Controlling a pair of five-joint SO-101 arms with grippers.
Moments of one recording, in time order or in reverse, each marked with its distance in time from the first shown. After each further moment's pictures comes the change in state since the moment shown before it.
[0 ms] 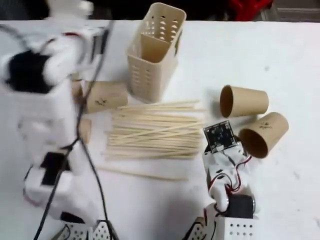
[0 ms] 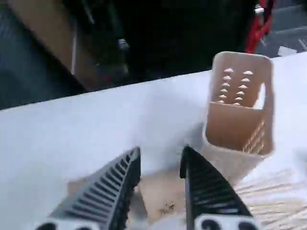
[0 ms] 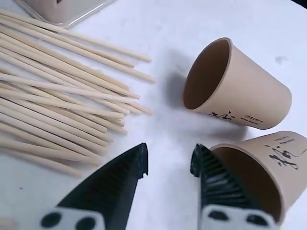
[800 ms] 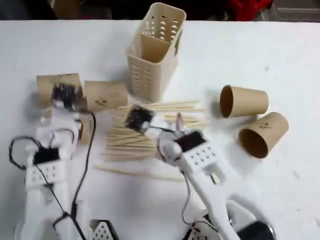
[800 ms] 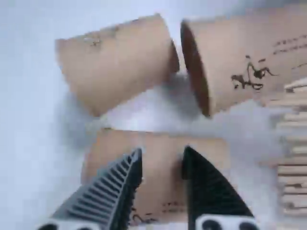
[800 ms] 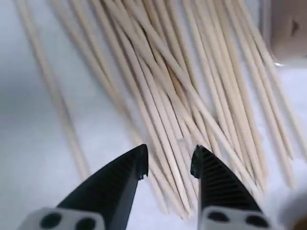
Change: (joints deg) left arm -18.6 -57.3 140.0 -71.4 -15.2; right arm -33.9 70.3 -36.7 -1.8 14.3
